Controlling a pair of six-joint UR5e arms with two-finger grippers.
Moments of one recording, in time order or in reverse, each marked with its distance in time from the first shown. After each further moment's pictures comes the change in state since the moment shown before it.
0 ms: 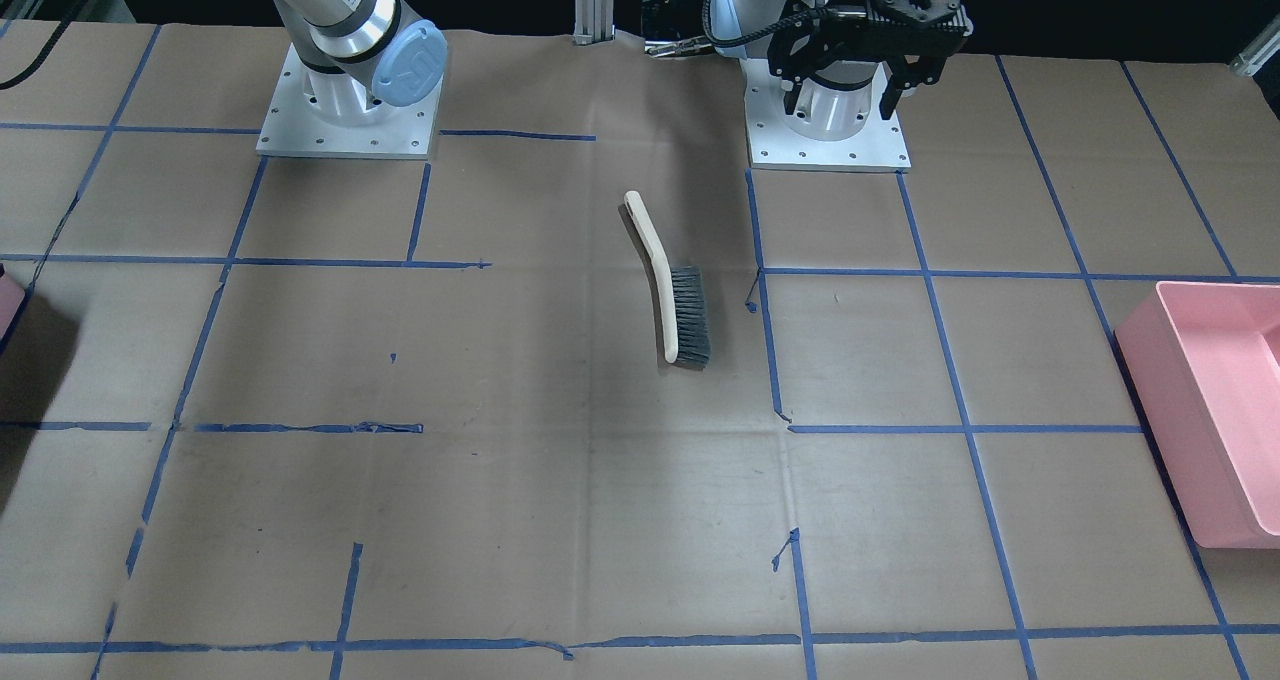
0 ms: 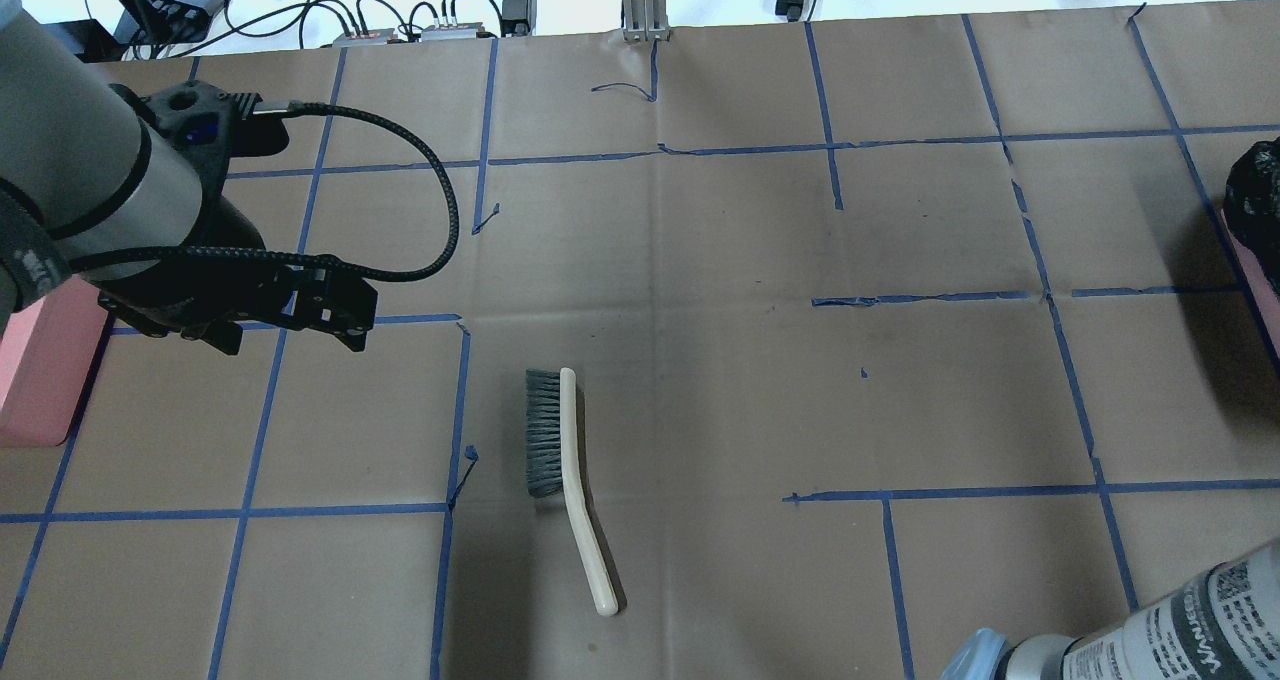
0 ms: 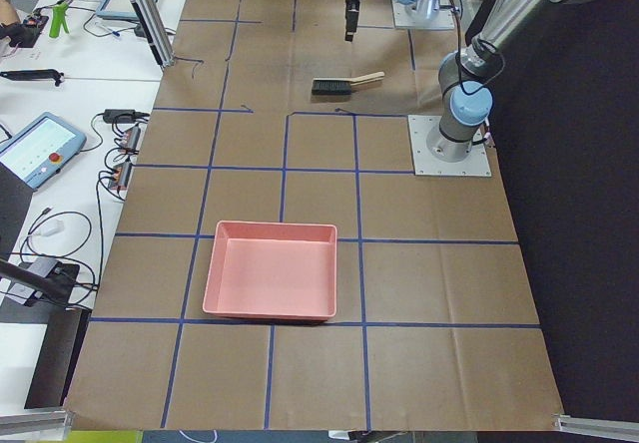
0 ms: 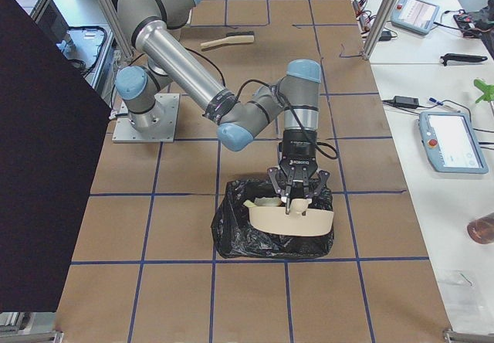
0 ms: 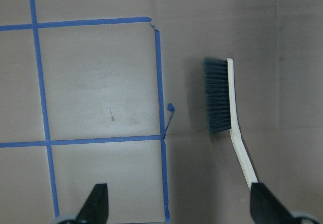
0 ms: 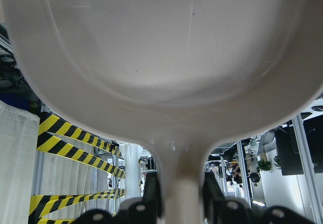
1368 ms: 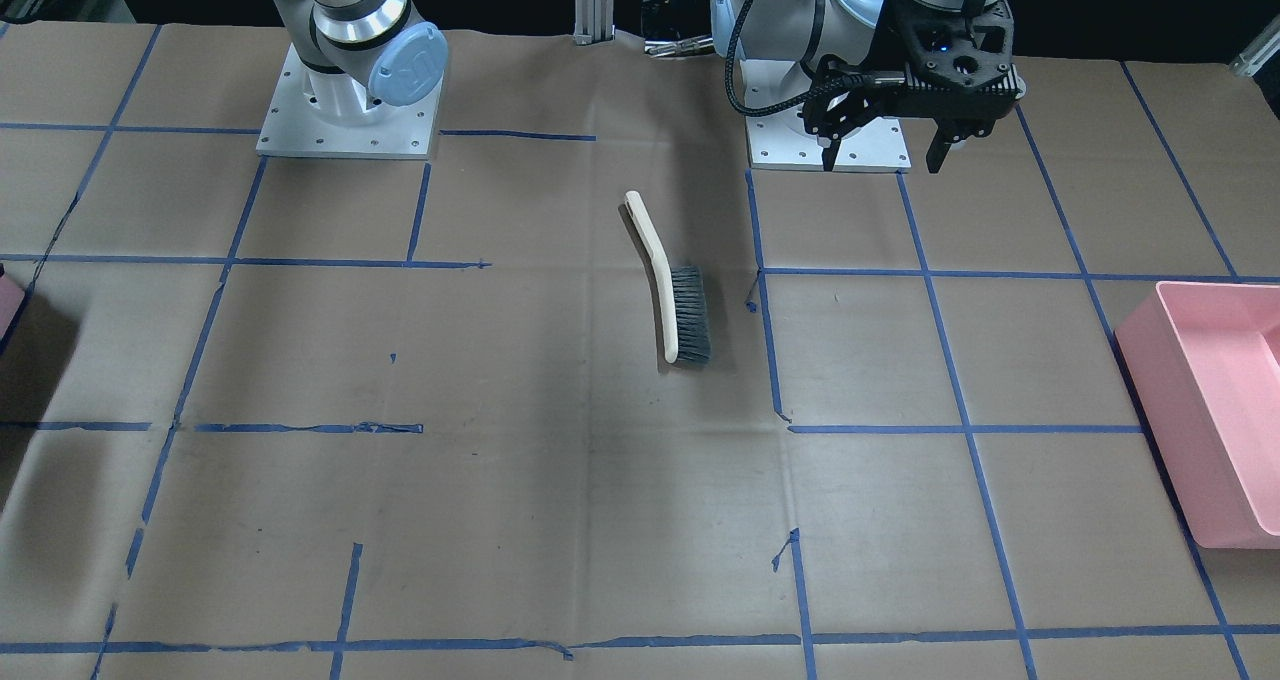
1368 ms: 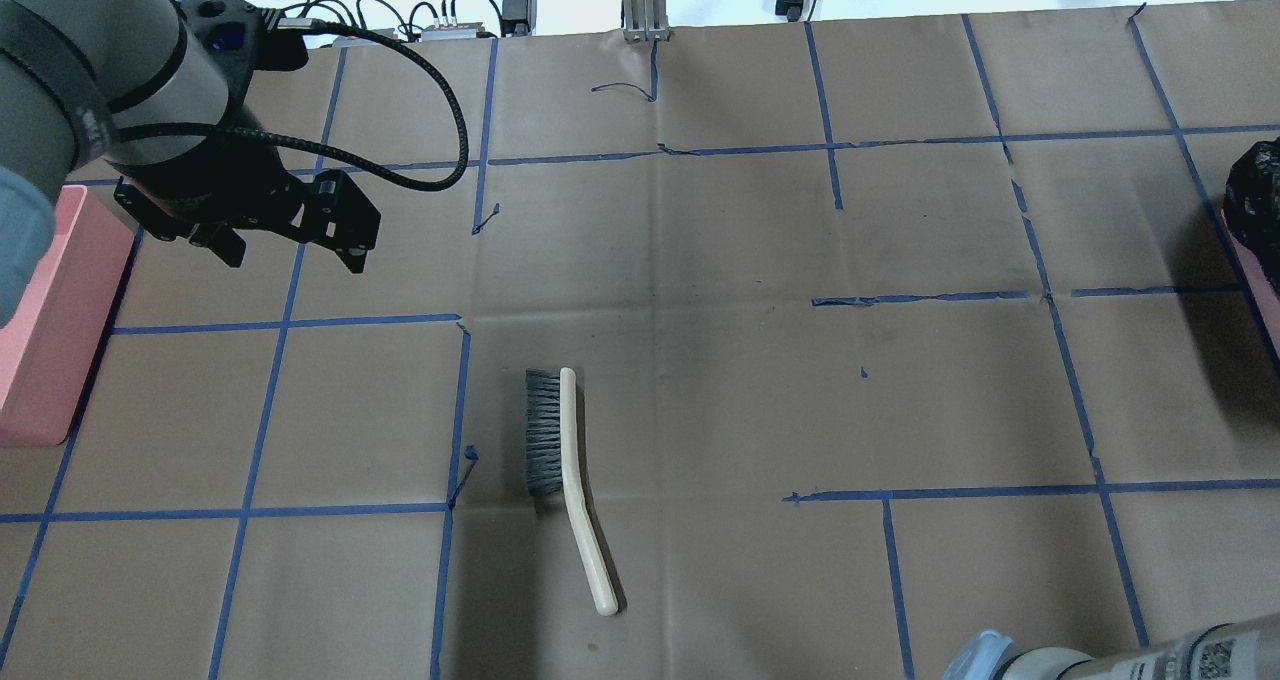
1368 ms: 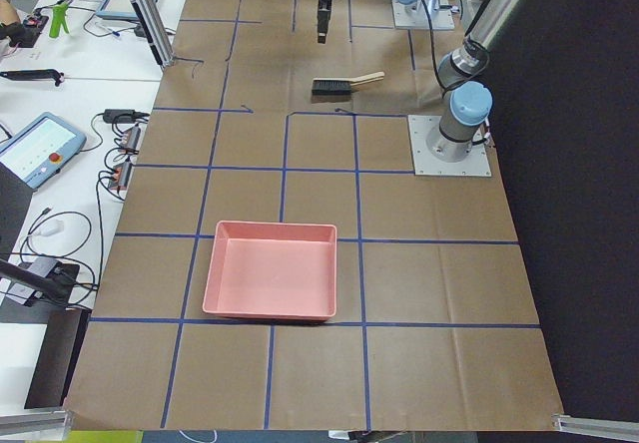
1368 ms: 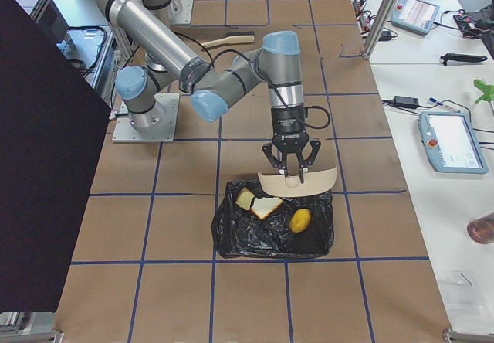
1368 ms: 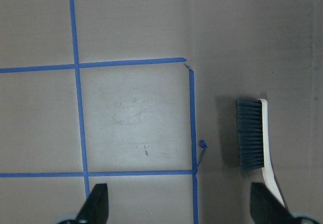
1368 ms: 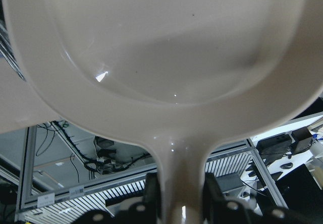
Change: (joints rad) left arm -0.030 -0.146 0.122 0.037 0.047 0.049; right arm -0.006 -0.223 0.122 0.309 0.354 0.274
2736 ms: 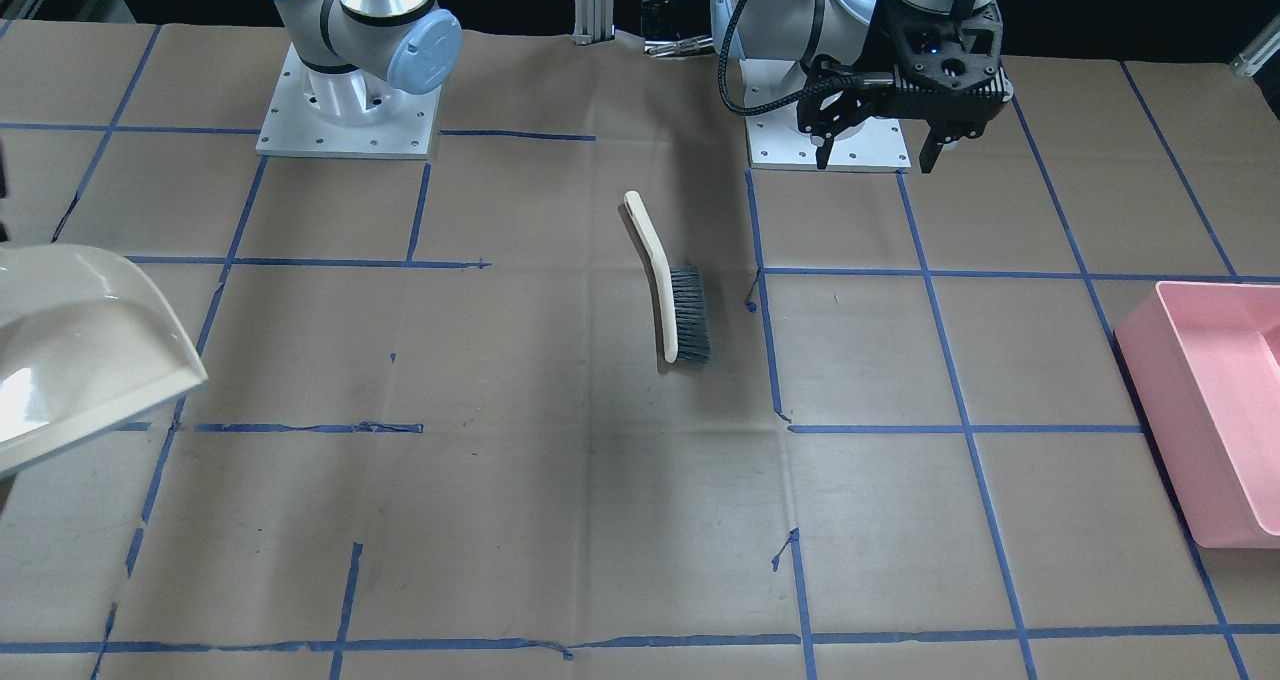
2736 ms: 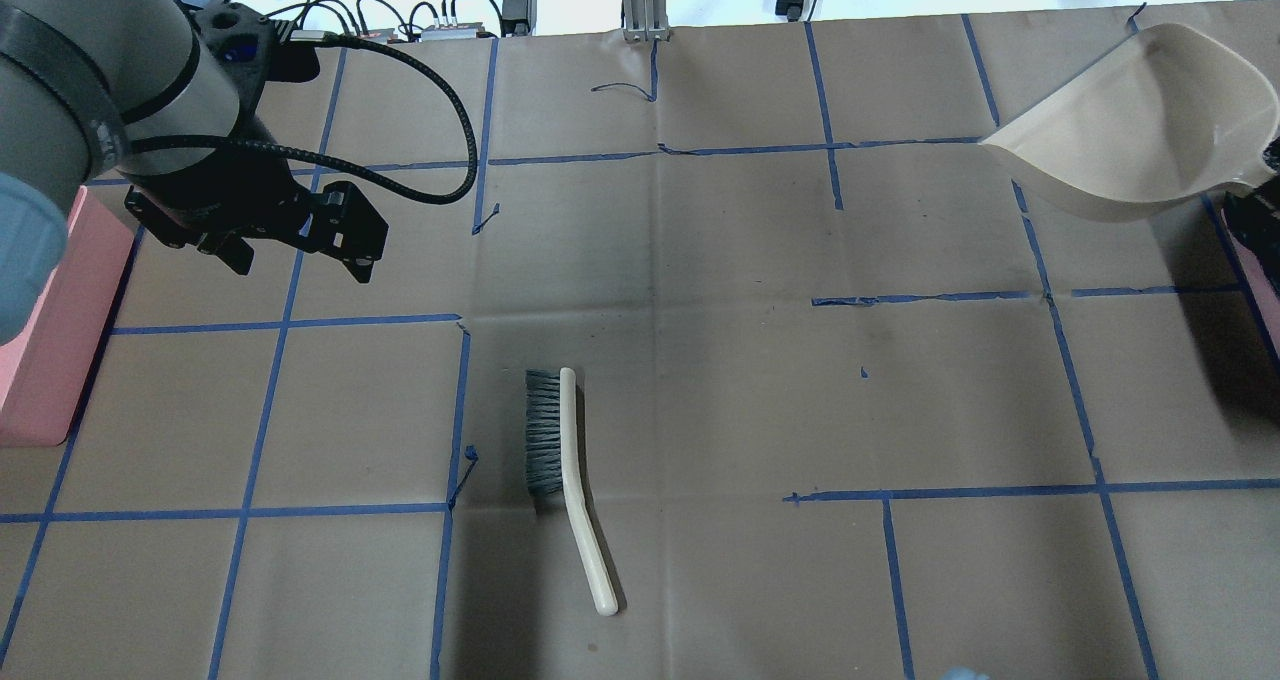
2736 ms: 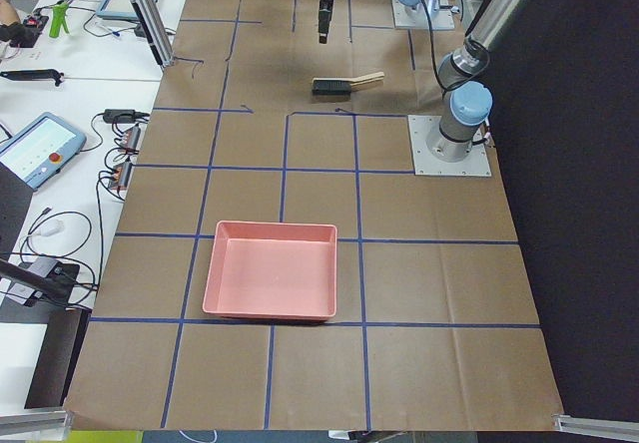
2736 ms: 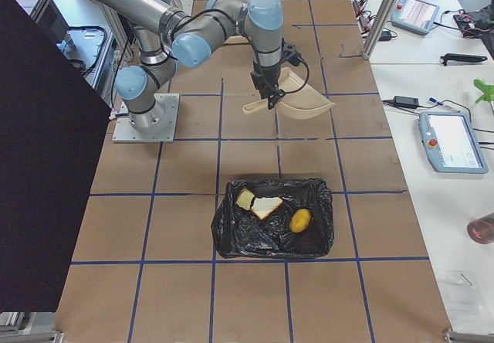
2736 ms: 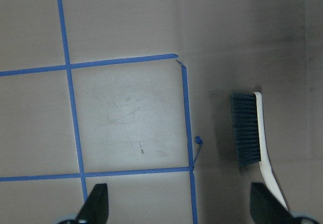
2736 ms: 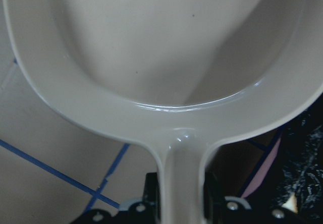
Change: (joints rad) left arm -0.004 0.003 -0.013 -0.001 -0.002 0.008; right arm 0.229 -0.243 0.150 0.665 0.444 1.235
